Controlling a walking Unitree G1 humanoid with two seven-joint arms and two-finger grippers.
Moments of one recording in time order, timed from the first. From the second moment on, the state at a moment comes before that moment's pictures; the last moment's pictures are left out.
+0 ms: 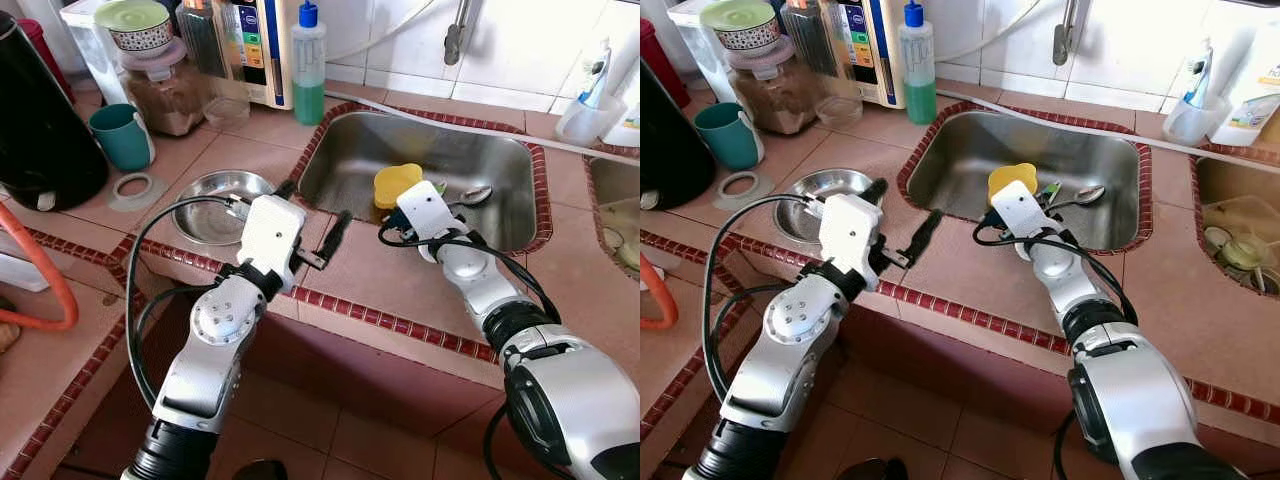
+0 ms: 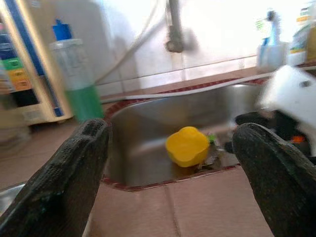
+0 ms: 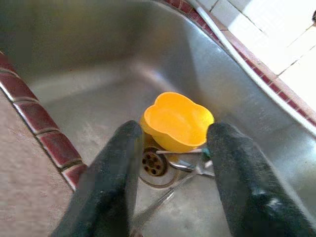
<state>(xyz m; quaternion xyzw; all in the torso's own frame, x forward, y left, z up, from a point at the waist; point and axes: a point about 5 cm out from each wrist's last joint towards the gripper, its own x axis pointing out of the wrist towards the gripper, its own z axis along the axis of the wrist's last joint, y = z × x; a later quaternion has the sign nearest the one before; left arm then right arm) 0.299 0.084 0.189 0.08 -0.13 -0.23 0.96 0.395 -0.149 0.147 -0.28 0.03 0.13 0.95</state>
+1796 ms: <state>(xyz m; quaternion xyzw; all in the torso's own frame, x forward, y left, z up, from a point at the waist) 0.381 0.202 0.153 -0.09 0.12 0.12 0.98 0.279 -0.069 0.183 -0.04 0.00 0.58 0.81</state>
